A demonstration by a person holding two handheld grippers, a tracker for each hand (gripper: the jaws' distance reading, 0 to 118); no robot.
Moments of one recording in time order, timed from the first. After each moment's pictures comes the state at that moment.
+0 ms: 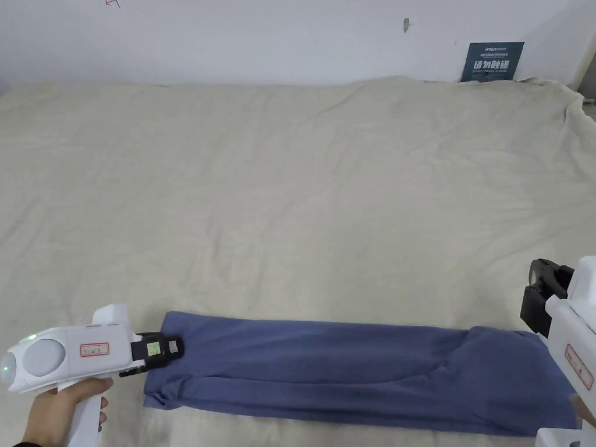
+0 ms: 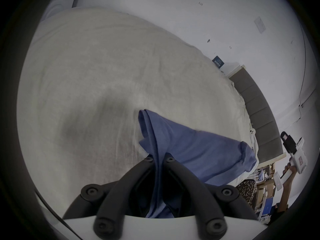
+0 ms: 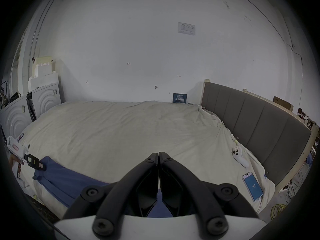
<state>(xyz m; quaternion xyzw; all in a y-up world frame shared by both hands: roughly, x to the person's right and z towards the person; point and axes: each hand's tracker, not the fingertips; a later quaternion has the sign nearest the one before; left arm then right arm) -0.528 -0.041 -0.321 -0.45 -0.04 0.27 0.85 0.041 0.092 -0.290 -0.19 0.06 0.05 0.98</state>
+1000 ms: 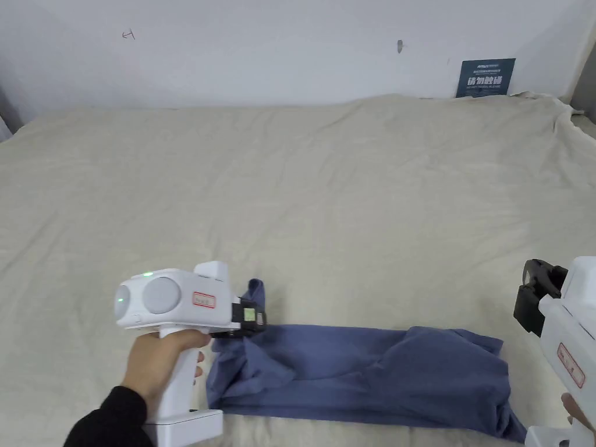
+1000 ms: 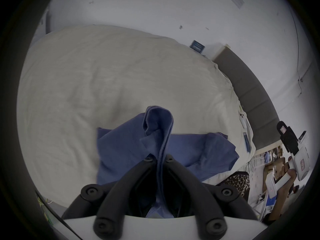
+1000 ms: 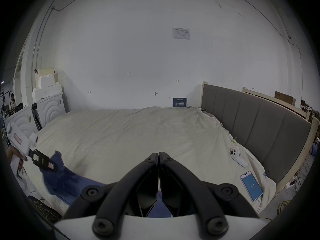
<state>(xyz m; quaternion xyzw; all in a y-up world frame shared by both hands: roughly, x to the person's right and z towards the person) -0.336 0.031 -0.348 -0.48 -0.09 0.18 0.85 0.088 0.102 -0.261 -0.17 0.08 0.01 0.98</state>
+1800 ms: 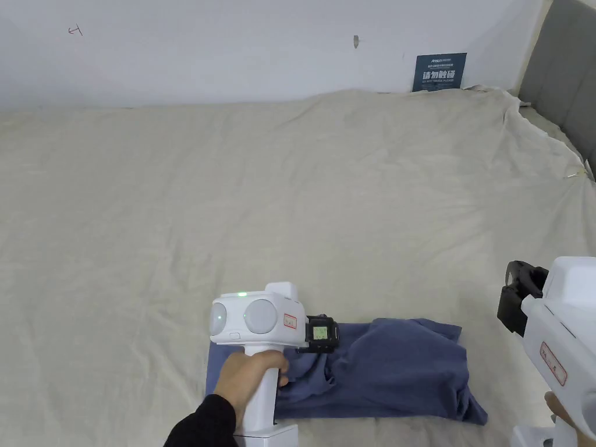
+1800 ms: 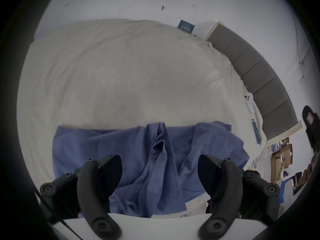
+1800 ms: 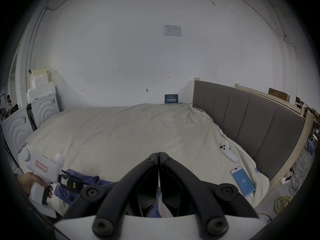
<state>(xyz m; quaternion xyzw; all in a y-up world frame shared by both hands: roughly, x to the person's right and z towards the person) -0.206 -0.021 -0.363 -0.50 -0.10 0.13 0.85 0.116 0.094 -0.255 -0.19 0.05 0.01 0.98</state>
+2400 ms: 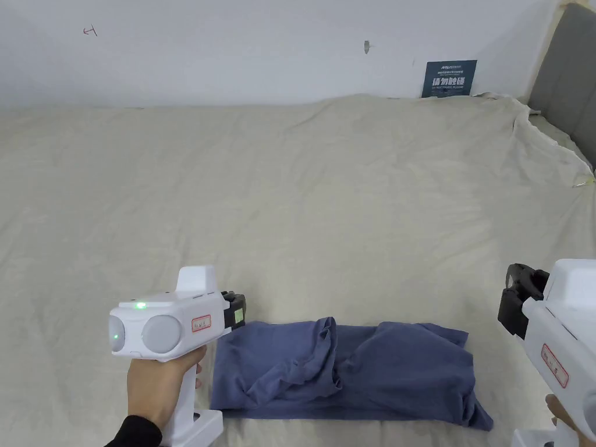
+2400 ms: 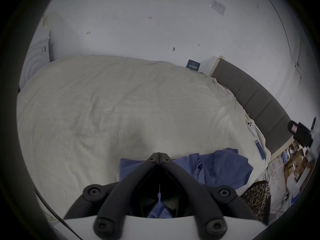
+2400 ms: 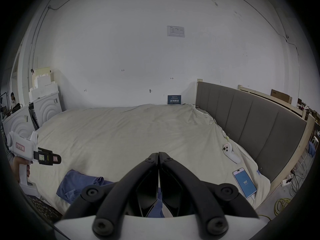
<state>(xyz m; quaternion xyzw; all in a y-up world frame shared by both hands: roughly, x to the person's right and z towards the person) -0.317 0.007 -0.324 -0.36 -0.06 0.11 0.92 0.104 0.100 -0.255 -0.19 0.06 0.02 0.98</state>
